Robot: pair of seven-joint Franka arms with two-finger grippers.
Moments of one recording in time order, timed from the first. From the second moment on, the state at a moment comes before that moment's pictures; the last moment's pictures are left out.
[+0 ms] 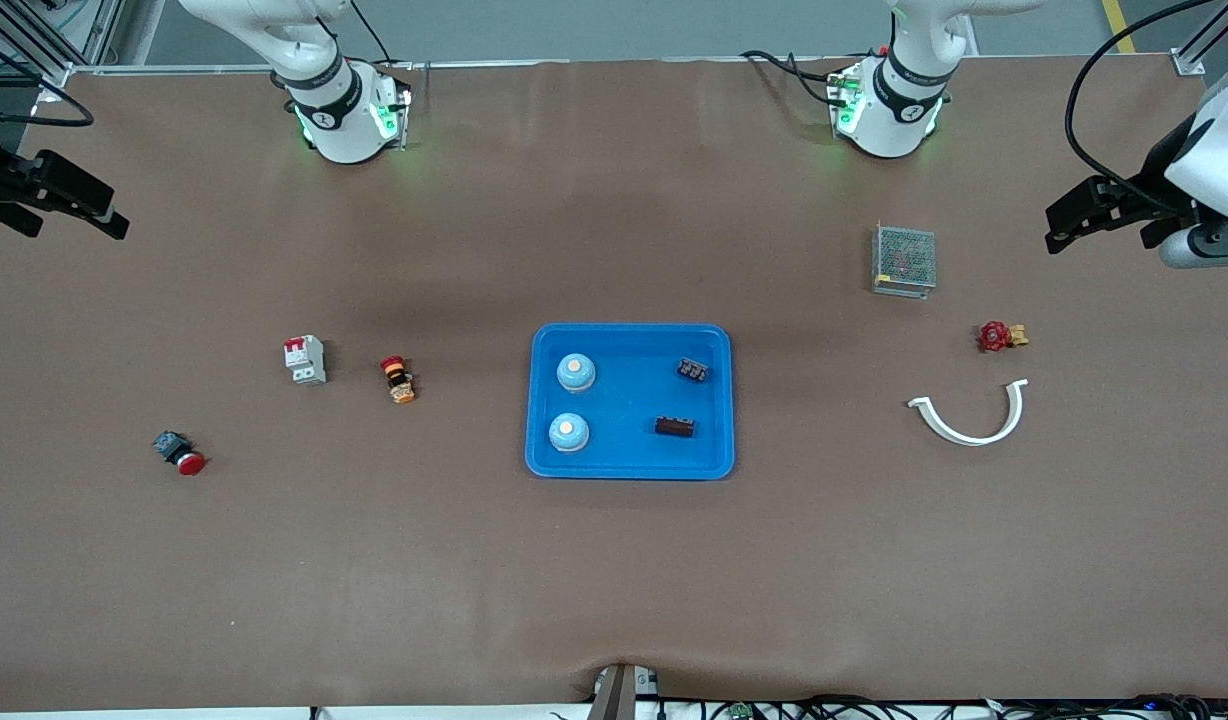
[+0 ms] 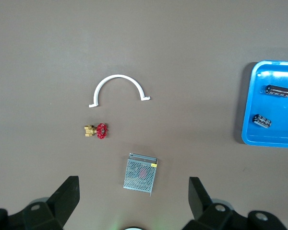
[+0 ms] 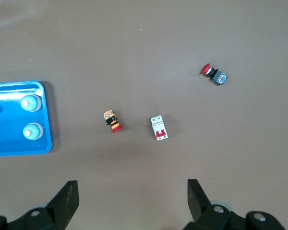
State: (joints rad) left arm -0.03 -0.01 -0.08 -1.52 0.03 1.48 -0.14; right arm -0.04 -0.06 0.01 -1.51 0.08 1.46 0.07
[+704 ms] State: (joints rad) left arm -0.04 0.13 -0.09 -1.52 0.06 1.52 -0.19; right arm -0.04 -0.05 0.02 -1.60 0.08 1.53 0.08
